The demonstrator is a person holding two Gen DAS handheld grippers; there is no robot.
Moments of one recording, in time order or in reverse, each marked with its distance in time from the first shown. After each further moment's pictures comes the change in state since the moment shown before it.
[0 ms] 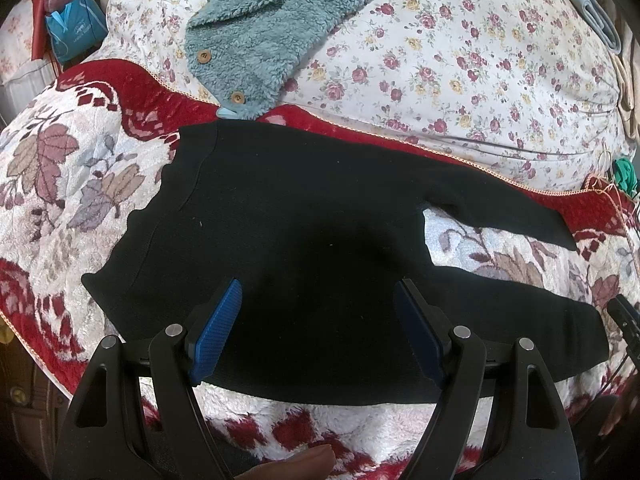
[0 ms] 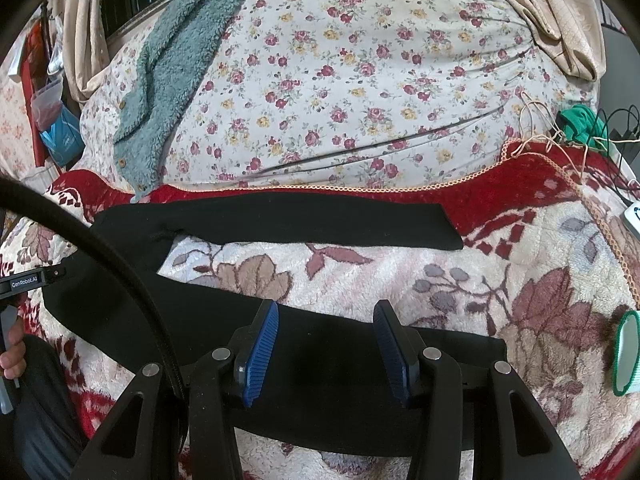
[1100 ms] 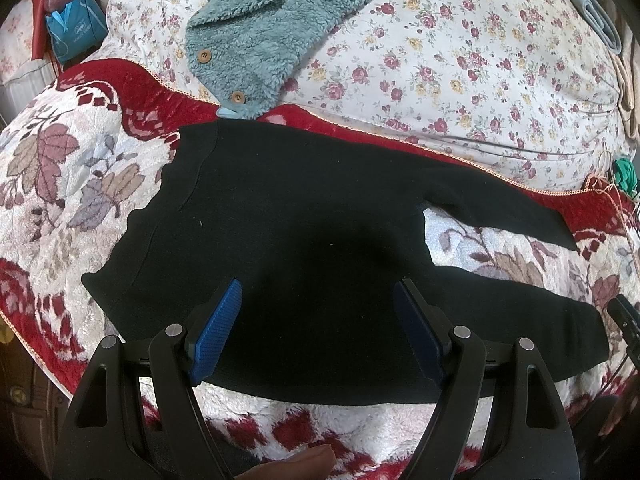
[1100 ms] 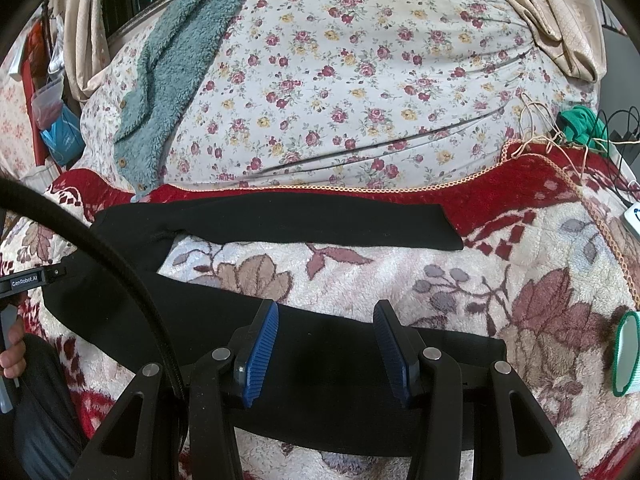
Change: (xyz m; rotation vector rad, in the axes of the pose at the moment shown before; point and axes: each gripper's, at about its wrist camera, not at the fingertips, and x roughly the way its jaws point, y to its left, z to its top) left arm 0.000 -0.001 0.000 0.000 0.001 0.001; right arm 0.000 0.000 0.000 -0.002 -0.003 -0.002
